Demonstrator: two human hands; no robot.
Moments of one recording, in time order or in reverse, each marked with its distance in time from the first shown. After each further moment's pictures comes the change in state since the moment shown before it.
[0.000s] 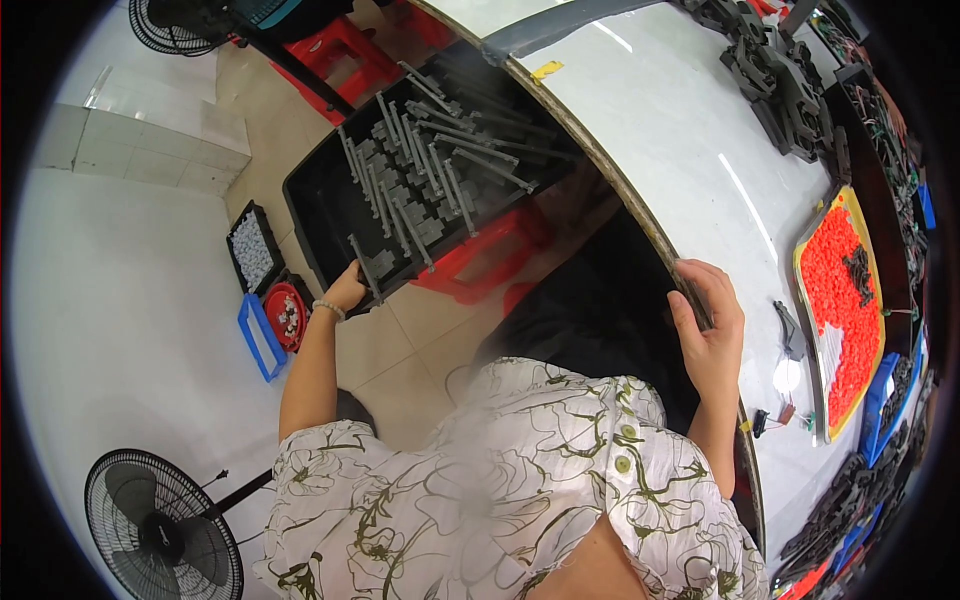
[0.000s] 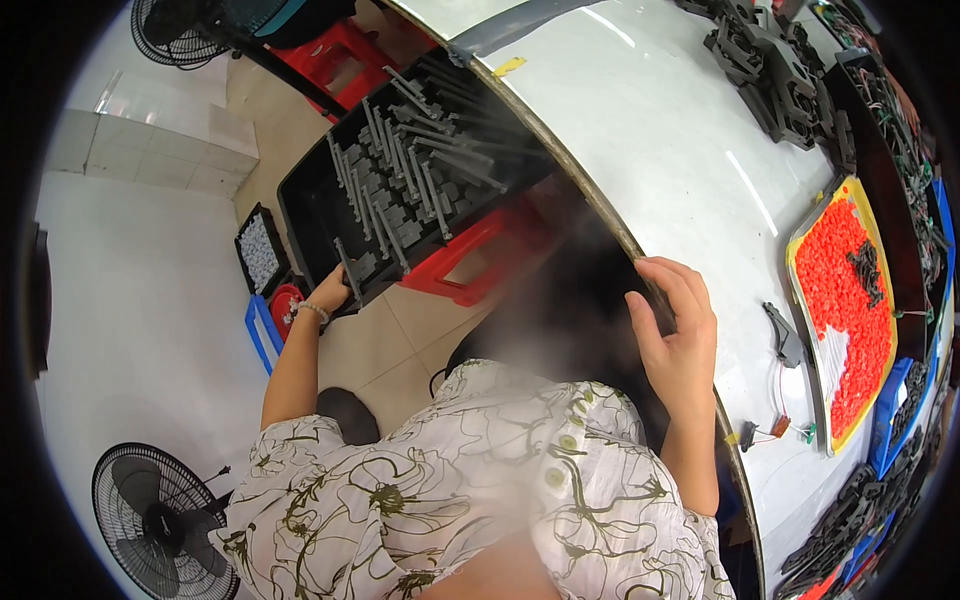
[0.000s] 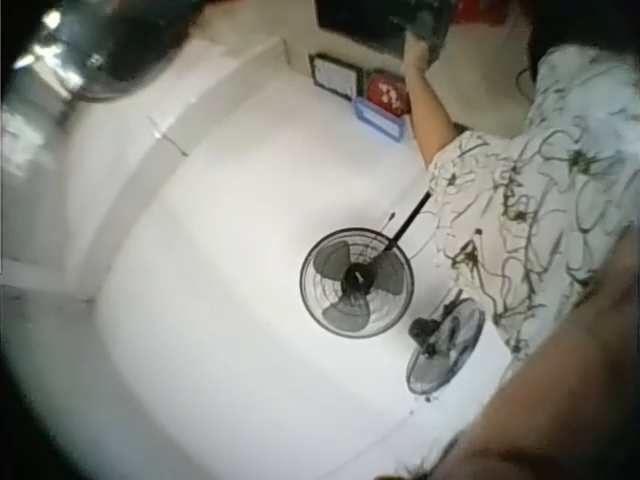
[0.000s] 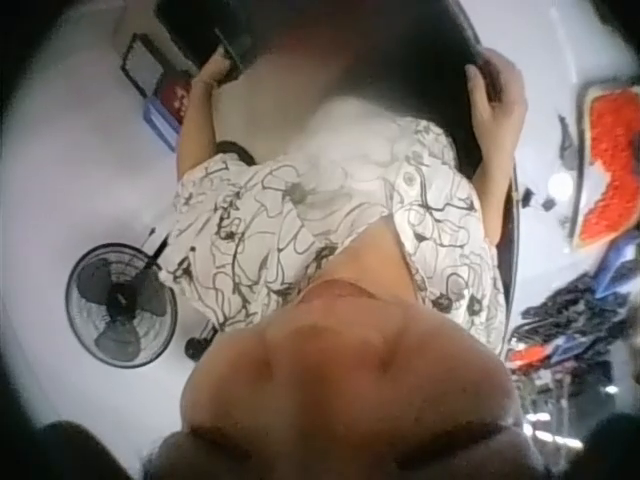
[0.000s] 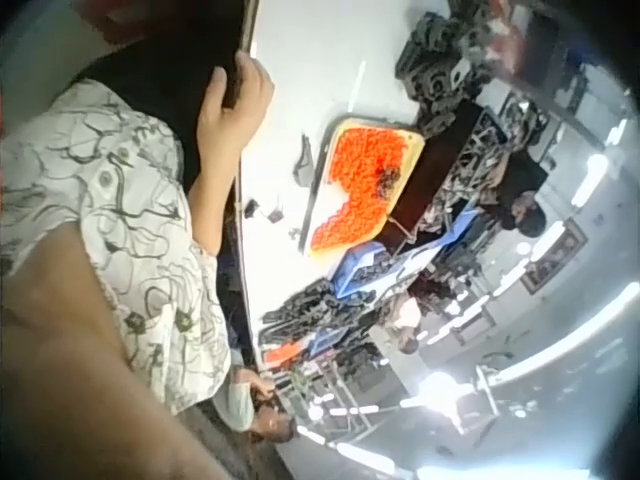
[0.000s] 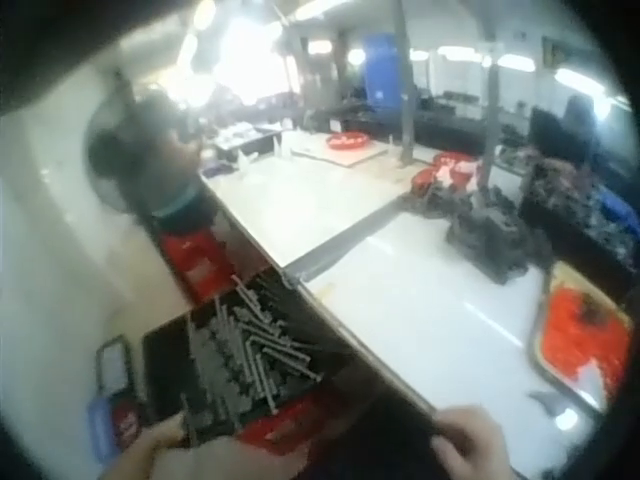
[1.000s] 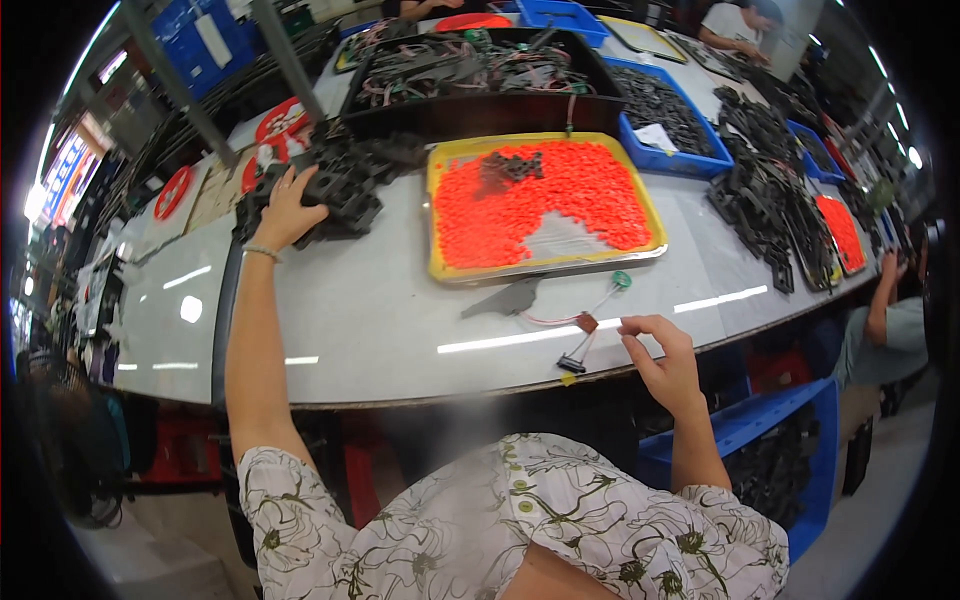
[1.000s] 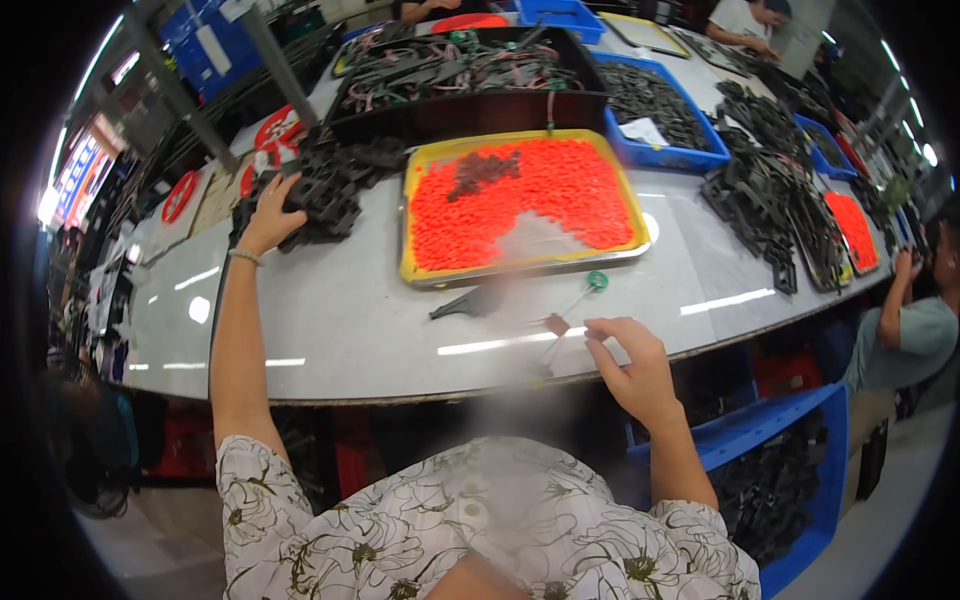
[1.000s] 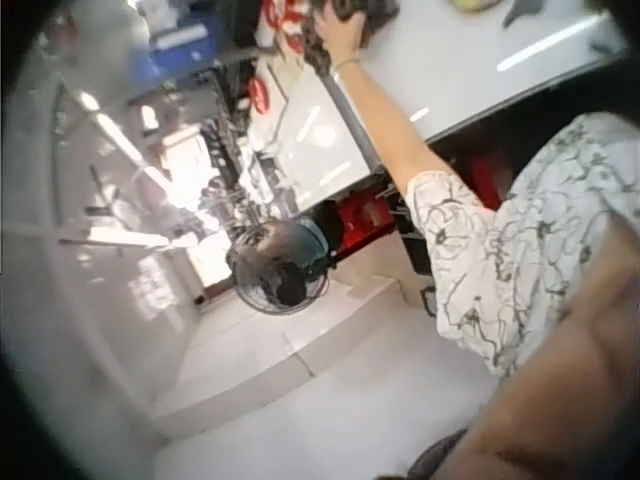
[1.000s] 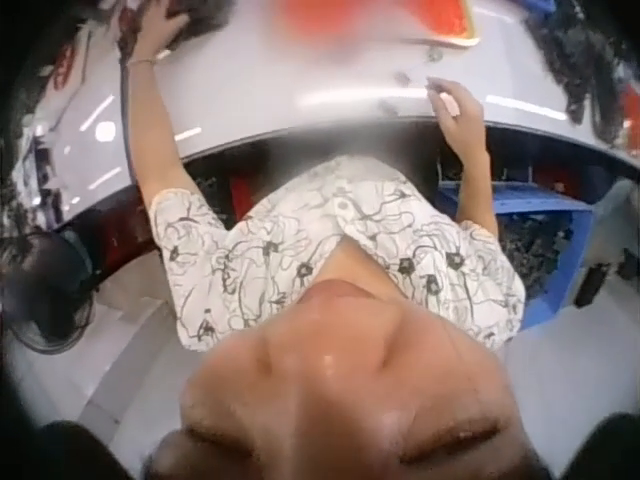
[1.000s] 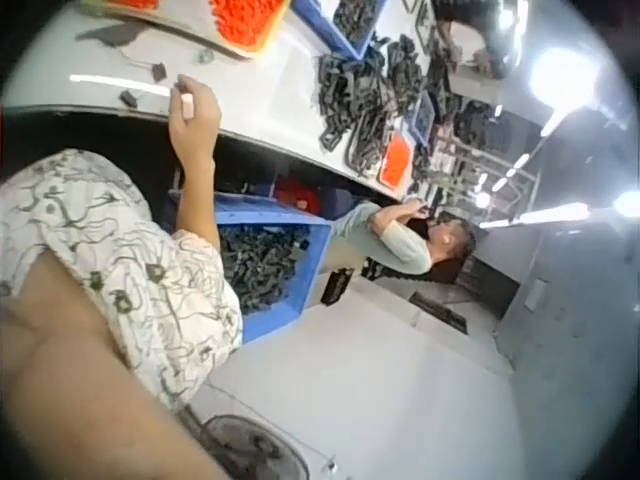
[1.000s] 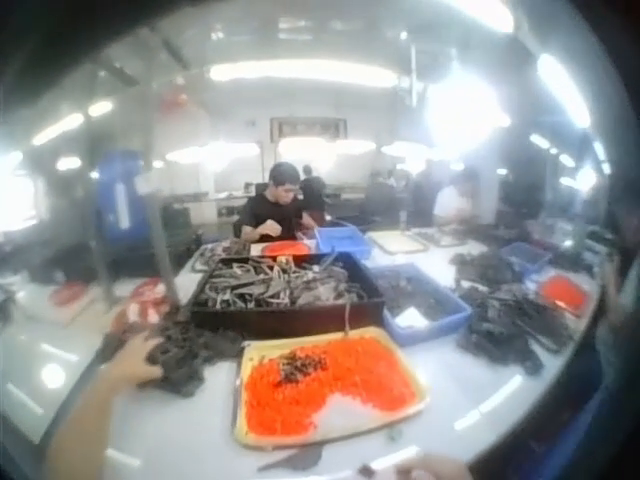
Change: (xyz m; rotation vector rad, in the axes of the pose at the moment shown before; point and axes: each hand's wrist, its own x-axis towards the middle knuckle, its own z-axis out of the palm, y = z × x) left_hand 0.112 0.633 0.215 0.817 0.130 1.352; right_hand -0.182 0.023 -0.145 -0.304 0.775 0.309
